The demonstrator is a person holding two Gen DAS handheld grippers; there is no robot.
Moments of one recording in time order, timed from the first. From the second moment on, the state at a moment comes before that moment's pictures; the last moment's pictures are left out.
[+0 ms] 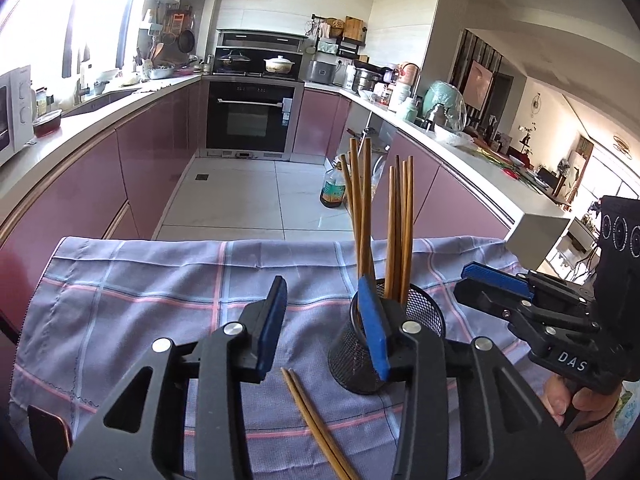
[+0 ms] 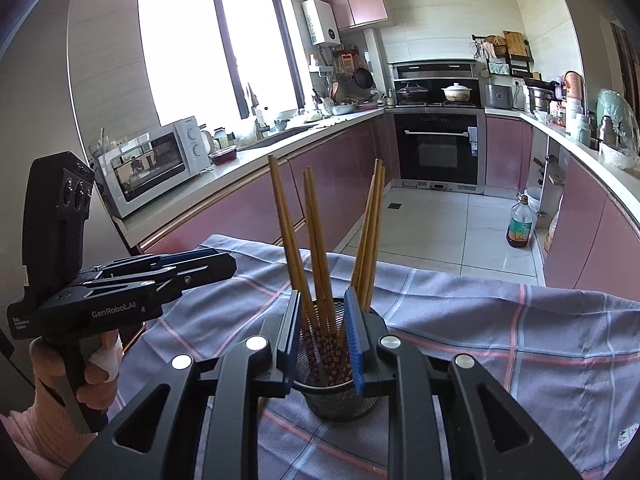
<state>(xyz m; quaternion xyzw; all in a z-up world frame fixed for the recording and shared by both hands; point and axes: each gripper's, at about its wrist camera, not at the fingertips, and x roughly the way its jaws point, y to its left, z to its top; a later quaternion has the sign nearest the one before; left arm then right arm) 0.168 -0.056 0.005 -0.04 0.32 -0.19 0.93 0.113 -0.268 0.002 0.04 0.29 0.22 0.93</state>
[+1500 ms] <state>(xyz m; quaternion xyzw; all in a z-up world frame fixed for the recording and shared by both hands) 0.109 -0.027 -0.105 -0.02 0.41 -0.16 0.90 0.077 -0.189 -0.117 -0.02 0.44 0.27 0.85</state>
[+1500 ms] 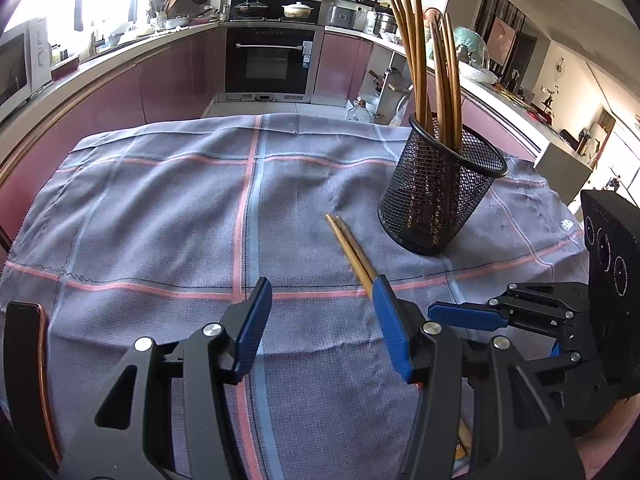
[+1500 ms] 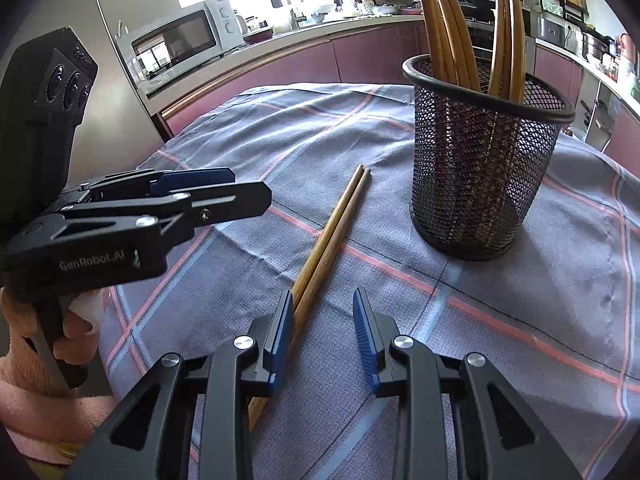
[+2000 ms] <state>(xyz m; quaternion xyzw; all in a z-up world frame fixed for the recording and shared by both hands) 0.113 -0.059 -0.122 0.04 0.43 -0.18 0.88 0.081 -0.204 -0.117 -0.01 0.44 0.26 0.86</state>
